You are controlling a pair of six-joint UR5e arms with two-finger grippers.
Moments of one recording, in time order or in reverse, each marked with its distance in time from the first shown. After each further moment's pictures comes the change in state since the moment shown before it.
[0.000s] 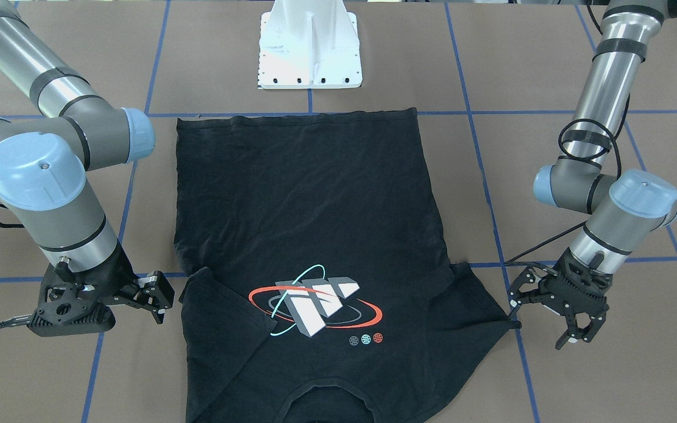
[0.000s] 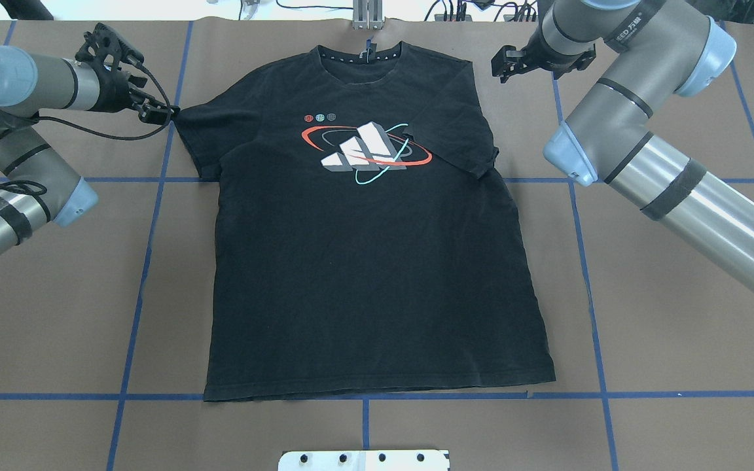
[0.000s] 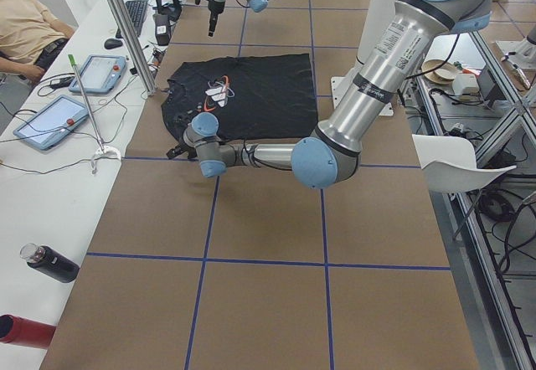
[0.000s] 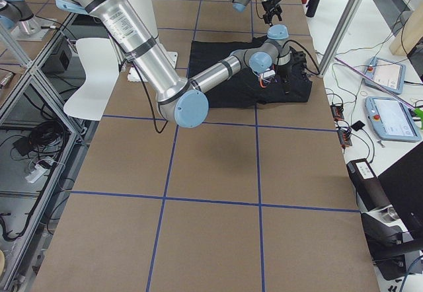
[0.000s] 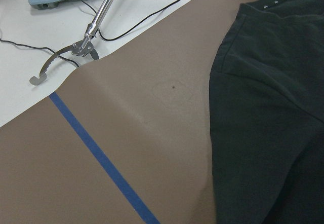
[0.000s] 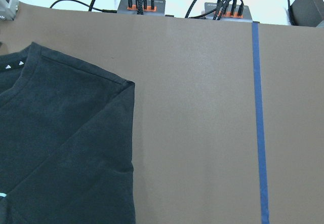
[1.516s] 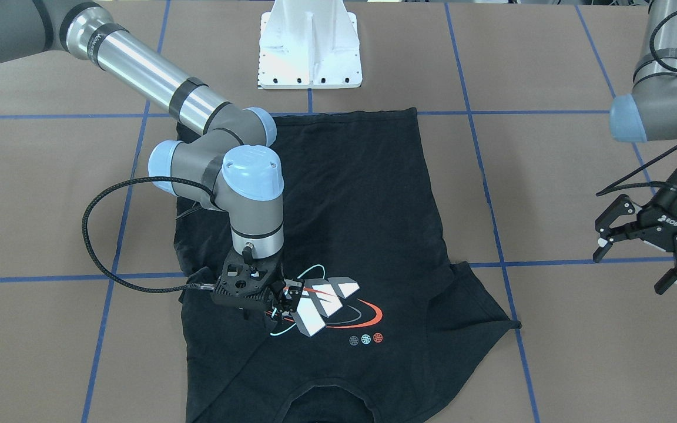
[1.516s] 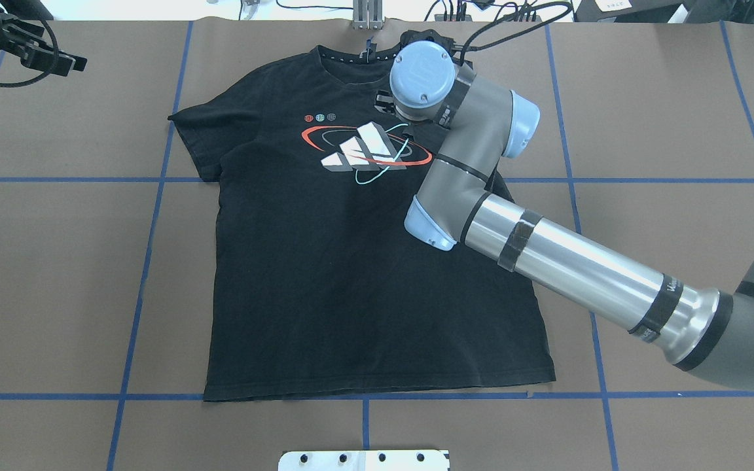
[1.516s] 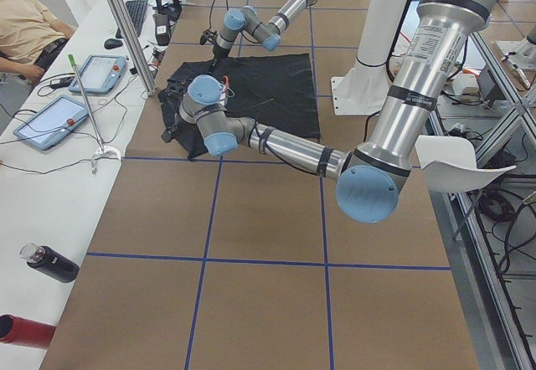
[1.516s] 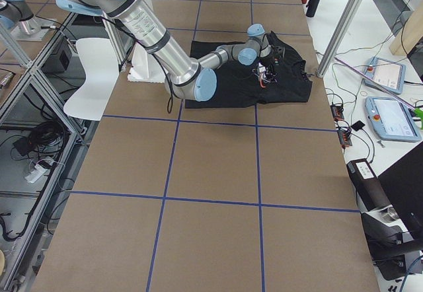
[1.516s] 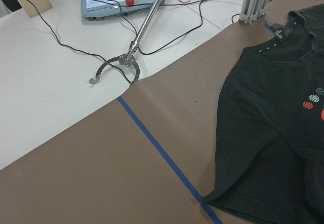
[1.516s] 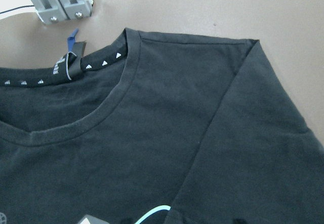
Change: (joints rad) left arm -0.218 0.219 -0.565 0.425 -0.208 0.008; right arm -0.242 0.271 -0.289 0.073 -0.287 0.455
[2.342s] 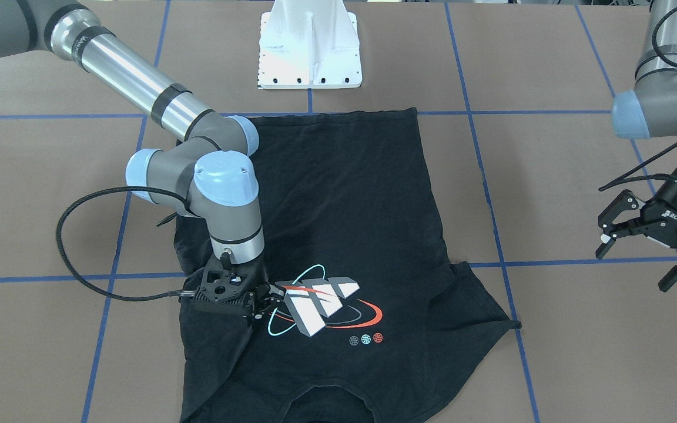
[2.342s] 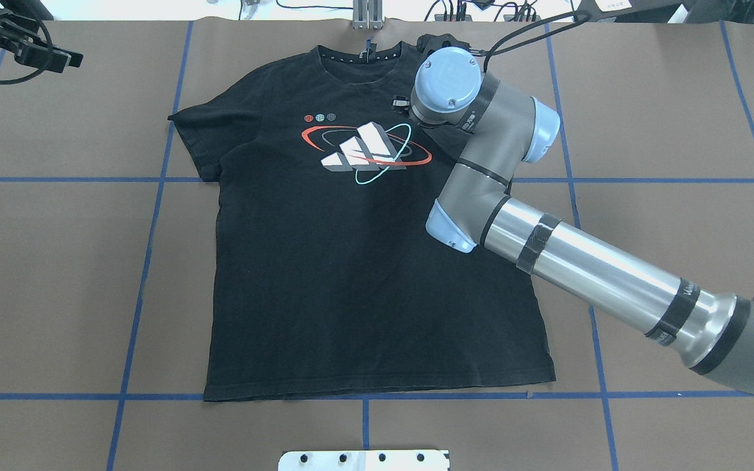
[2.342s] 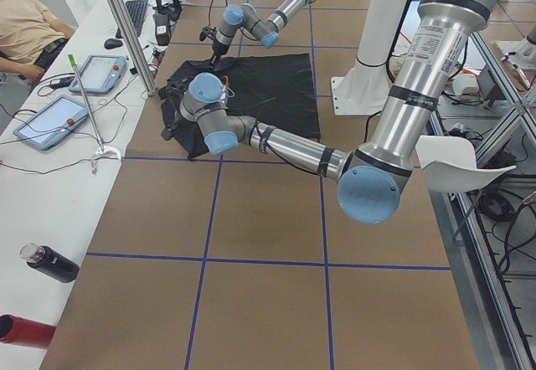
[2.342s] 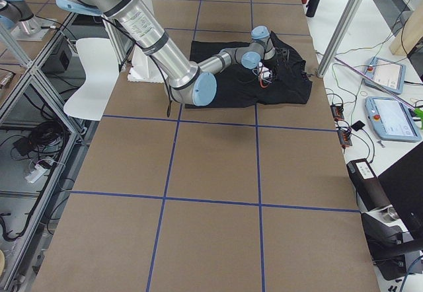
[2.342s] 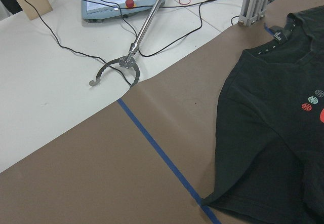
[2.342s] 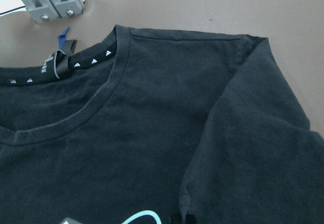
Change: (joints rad) left arm -0.012 0.021 -0.044 0.000 -0.003 0.012; right arm -0.011 -0.054 -0.022 0.139 -0.002 0.008
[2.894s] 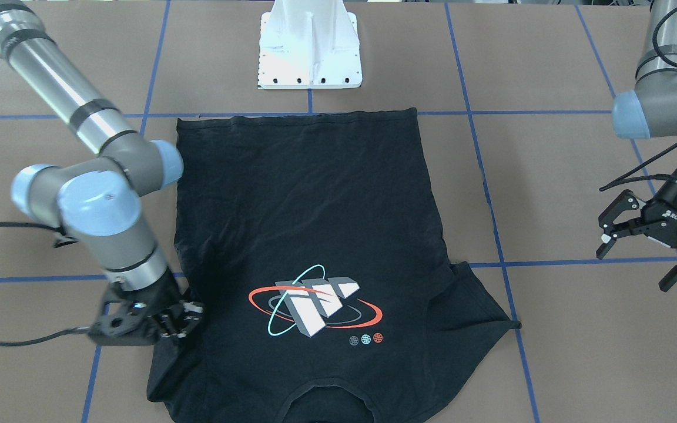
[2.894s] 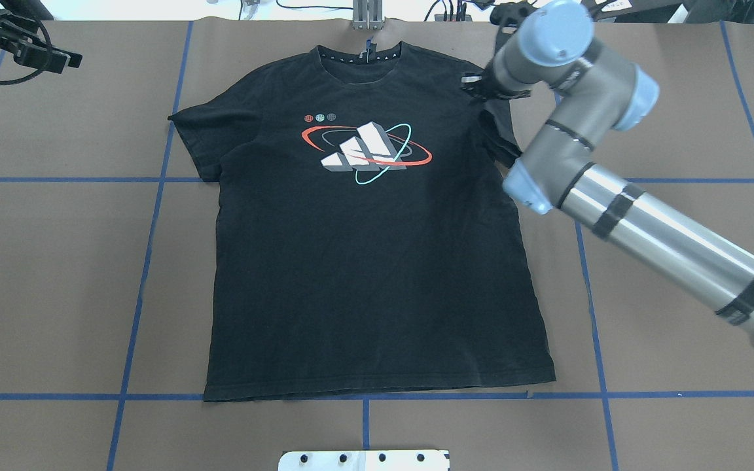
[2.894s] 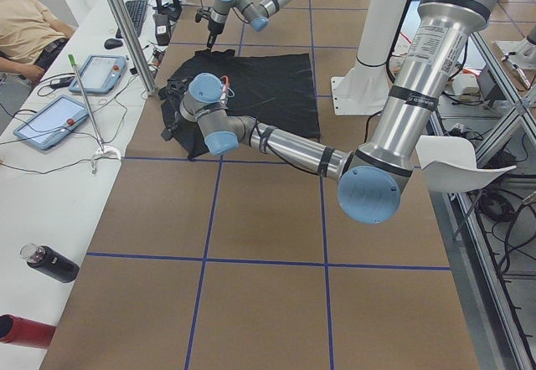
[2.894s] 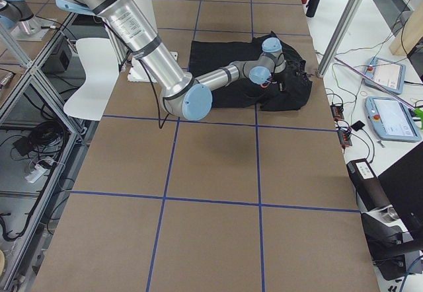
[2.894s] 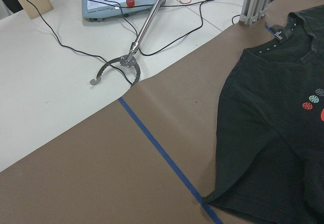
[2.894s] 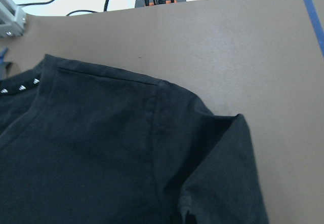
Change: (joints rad) left arm 0.000 0.001 0.000 0.000 0.000 0.000; right arm 0.129 -0.120 0.083 0.047 0.165 -0.150
